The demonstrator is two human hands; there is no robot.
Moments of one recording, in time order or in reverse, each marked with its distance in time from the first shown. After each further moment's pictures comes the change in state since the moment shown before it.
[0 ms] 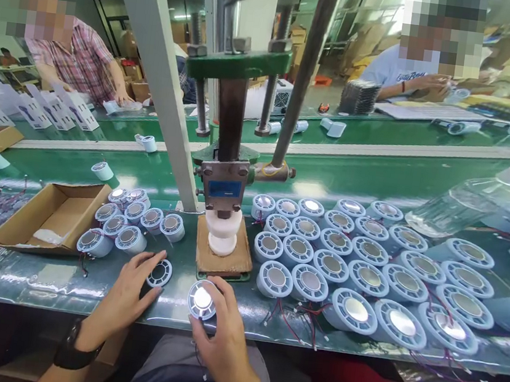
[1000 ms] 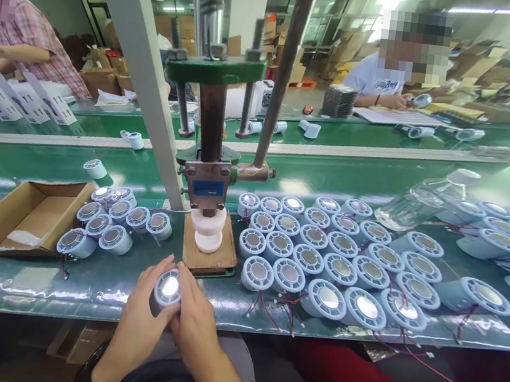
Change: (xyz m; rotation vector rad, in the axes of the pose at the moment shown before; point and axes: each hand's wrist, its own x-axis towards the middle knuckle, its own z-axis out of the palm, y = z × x) left_hand -0.003 0.089 0.036 -0.410 0.196 -0.165; right_hand 0.000 0.003 0.030 0.061 -0.214 0.037
